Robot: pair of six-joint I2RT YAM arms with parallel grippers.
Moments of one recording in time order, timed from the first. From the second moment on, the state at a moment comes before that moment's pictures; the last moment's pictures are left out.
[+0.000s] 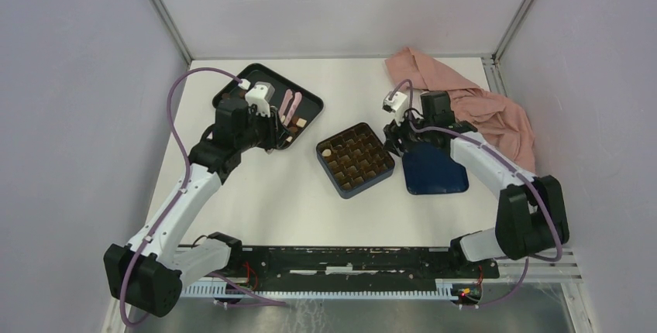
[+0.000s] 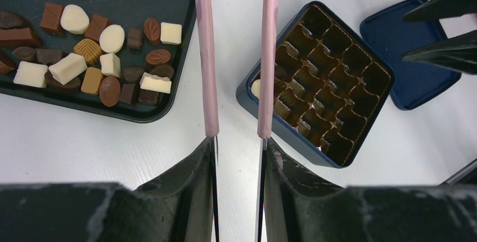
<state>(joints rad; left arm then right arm) -0.33 1.05 0.93 -0.39 0.21 -0.18 0.29 1.47 0.94 -0.31 -0.53 -0.42</state>
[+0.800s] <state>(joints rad) -0.09 1.45 1.13 -0.57 0.21 -0.17 0.29 1.36 0.91 -0.35 -0.94 -0.62</state>
